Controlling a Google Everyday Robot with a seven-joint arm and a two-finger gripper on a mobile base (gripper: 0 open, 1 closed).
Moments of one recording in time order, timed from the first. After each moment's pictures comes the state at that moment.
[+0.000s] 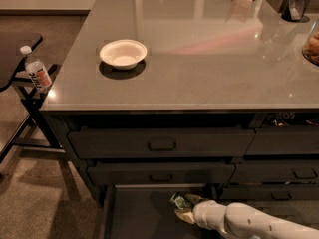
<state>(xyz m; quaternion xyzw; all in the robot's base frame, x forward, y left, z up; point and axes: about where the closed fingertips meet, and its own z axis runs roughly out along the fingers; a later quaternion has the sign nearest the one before) 0.459 -0.111 0.360 -0.37 0.83 0.18 0.38</state>
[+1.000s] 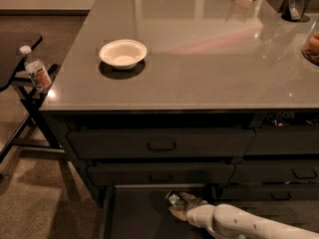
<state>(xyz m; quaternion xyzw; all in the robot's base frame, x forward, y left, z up) 0.483 -0.094 0.321 -0.36 0.83 0.16 0.40</state>
